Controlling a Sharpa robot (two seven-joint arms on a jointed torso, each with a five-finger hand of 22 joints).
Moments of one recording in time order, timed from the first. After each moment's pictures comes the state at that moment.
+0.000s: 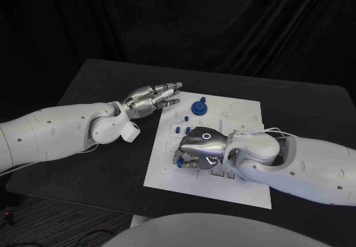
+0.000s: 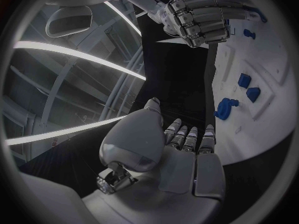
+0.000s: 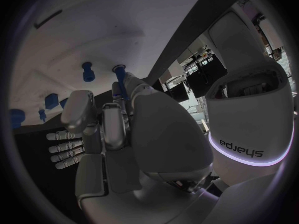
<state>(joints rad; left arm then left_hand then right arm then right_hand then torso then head) 1.24 -0.90 -0.21 1.41 -0.22 0.25 0.54 1.35 0.26 -0.22 0.27 0.42 0.21 0.10 0.04 0.03 0.02 0.08 0.01 0.01 0.00 0.10 0.00 0.00 0.18 0.01 0.21 0.01 0.07 1.19 -0.64 -0.20 1.70 -1.79 -0.25 0.17 1.62 -0.11 0.30 0.16 0.14 1.12 0.13 0.11 0.09 1.22 0.09 0.07 0.06 1.46 -0.01 1.34 1.23 0.09 1.42 0.09 1.08 1.31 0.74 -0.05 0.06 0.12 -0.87</state>
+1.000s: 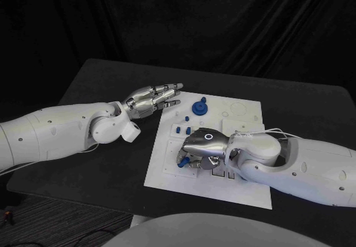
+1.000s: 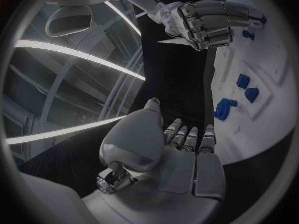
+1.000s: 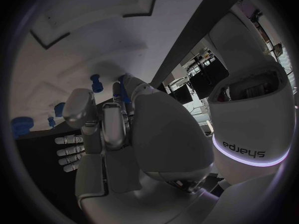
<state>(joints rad) 1.24 -0.89 -0.21 1.40 -0.22 0.26 0.53 1.35 0.26 -0.22 0.27 0.42 0.21 0.10 0.04 0.03 0.02 0.07 0.01 0.01 0.00 0.11 0.00 0.00 0.18 0.02 0.22 0.01 0.07 1.18 -0.65 -0.21 1.69 -1.79 -0.21 0.12 1.60 -0.12 0.33 0.15 0.14 1.10 0.14 0.09 0.09 1.19 0.08 0.08 0.07 1.47 0.00 1.34 1.22 0.09 1.40 0.10 1.05 1.31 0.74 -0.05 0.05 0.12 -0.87</state>
